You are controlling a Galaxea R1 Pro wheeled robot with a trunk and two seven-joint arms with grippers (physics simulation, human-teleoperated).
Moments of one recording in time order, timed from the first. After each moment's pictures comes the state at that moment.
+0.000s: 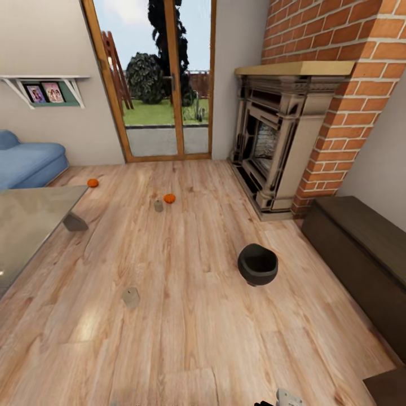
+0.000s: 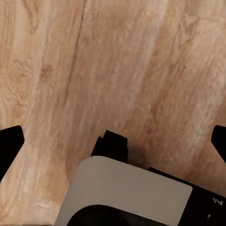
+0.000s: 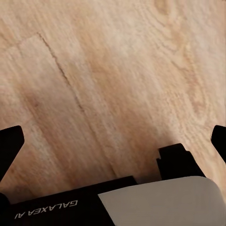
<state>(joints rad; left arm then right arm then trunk) -0.17 0.13 -0.29 -0.59 0.70 0.19 0.27 -0.45 0.02 0.17 -0.10 -0.51 0.05 -0.02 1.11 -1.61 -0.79</state>
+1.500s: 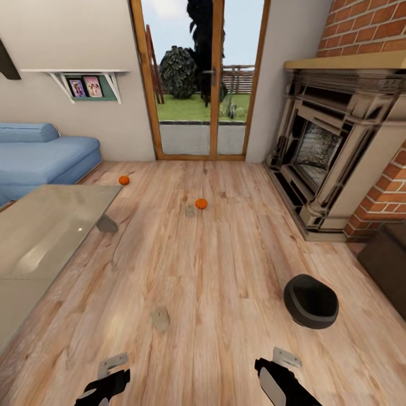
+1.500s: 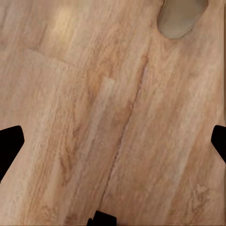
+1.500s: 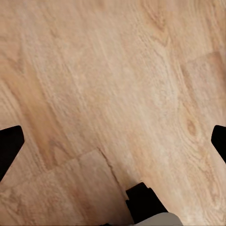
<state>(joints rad) -0.29 0.14 -0.28 -0.65 0.59 0.12 0.28 -0.48 0.07 0.17 -0.42 -0.51 0.17 -0.51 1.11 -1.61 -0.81</state>
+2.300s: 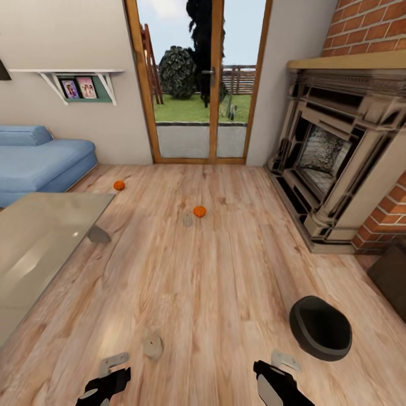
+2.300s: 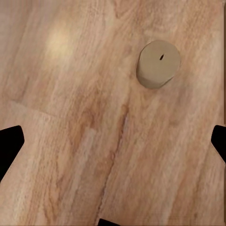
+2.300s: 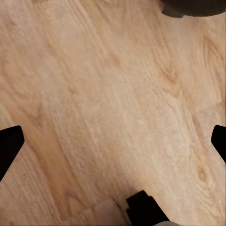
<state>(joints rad) -0.29 0.13 -0.29 -0.65 0.55 0.10 0.28 -0.48 0.08 0.21 -0.36 -0.51 0.07 -0.51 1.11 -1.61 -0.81</state>
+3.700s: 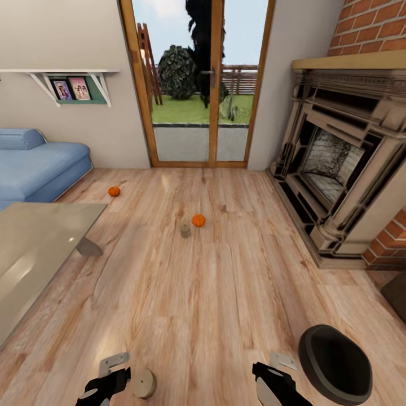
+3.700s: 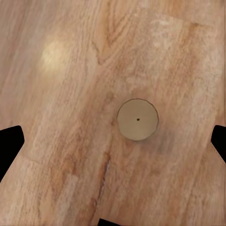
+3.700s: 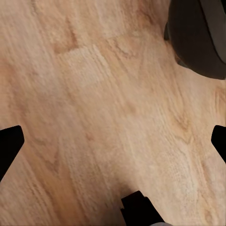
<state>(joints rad) -0.29 0.13 -0.28 -0.65 0.55 0.10 0.28 -0.48 0.08 0.26 -0.35 -0.52 0.07 -0.51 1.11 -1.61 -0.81</state>
